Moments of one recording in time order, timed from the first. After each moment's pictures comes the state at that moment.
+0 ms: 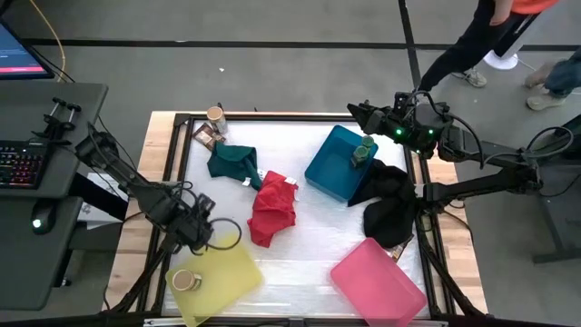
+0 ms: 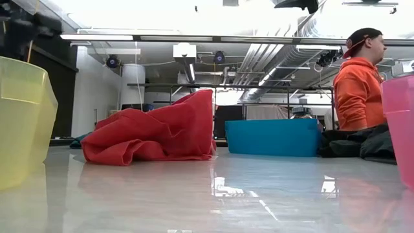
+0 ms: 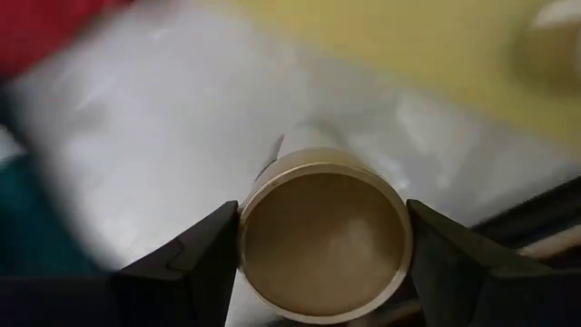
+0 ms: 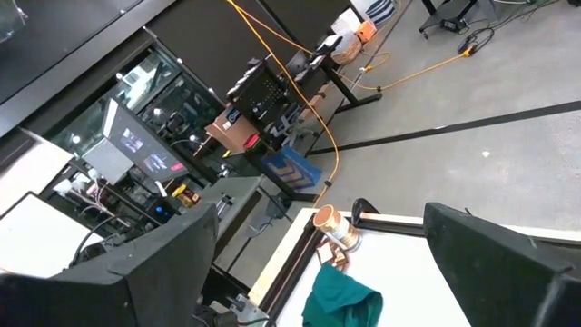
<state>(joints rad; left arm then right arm) -0.64 1.22 0.96 -1.28 -0.13 -0.04 -0.16 1.00 1.16 -0.25 0.49 0.79</state>
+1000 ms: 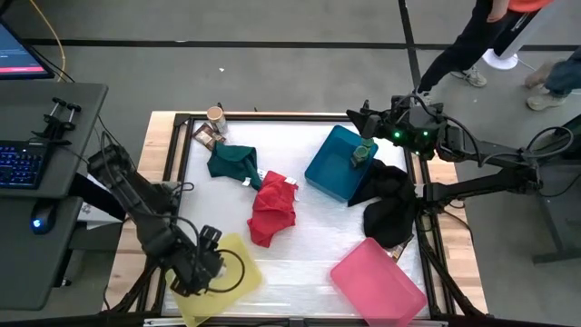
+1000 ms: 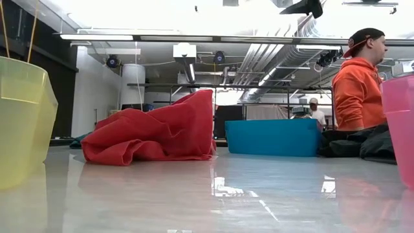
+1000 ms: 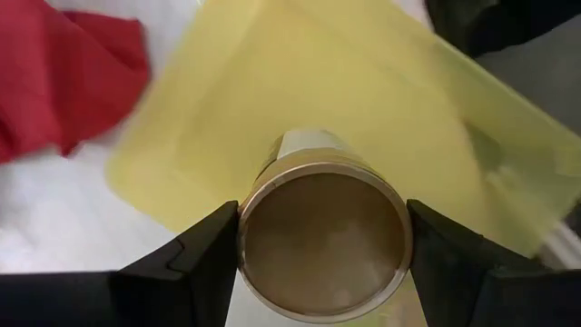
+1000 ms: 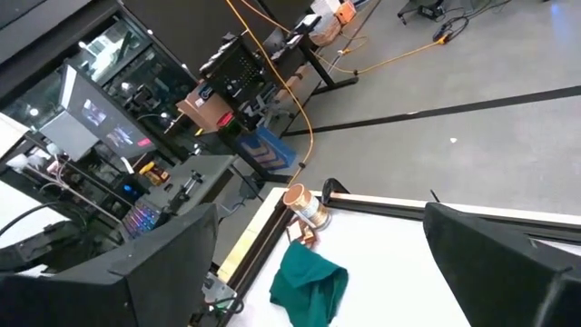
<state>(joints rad) -0.84 1.49 1.27 -1.12 -0.09 -0.44 -0.16 1.00 1.16 -0.36 0.50 0.78</state>
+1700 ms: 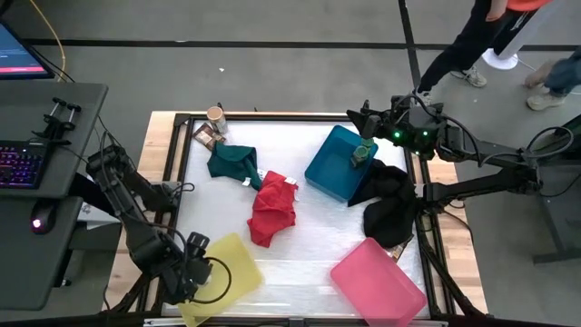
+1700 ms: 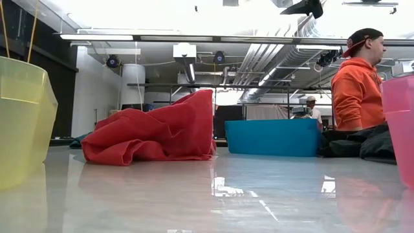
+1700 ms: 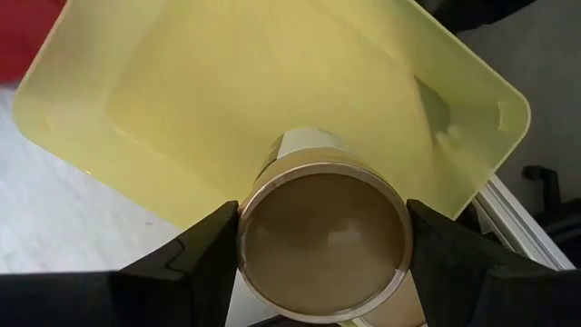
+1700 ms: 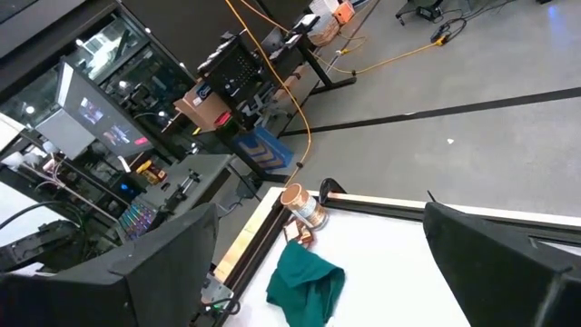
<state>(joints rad) -0.94 1.49 1.27 -1.15 -0.03 -0.57 -0.16 1.00 1.16 -0.36 0.50 0.78</state>
